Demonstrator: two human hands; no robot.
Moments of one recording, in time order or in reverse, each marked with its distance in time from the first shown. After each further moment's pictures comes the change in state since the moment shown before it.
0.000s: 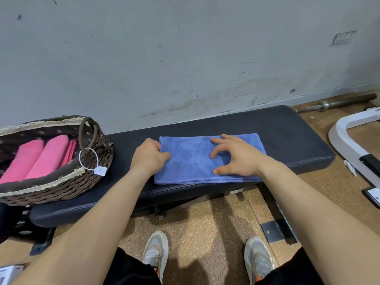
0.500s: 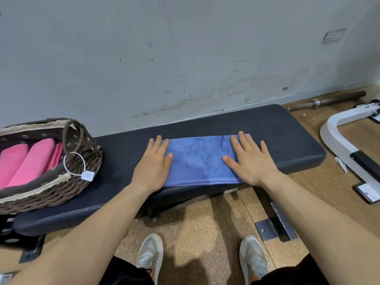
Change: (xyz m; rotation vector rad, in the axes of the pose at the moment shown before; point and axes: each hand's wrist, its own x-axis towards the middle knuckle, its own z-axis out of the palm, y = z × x) left_hand -0.009 -0.011 0.036 0.261 -0.045 0.411; right_hand -0.025 0.037 0.014 -0.308 0.075 0.381
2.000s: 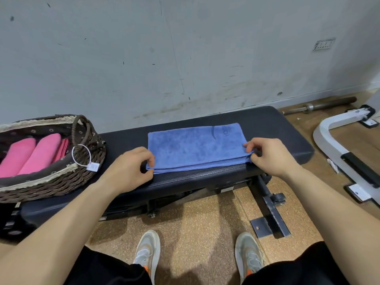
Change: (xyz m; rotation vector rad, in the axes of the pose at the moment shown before) left_hand -0.042 -0.041 -0.056 0.048 -0.016 0.291; right_hand -0.036 0.046 -0.028 0.419 0.228 -0.071
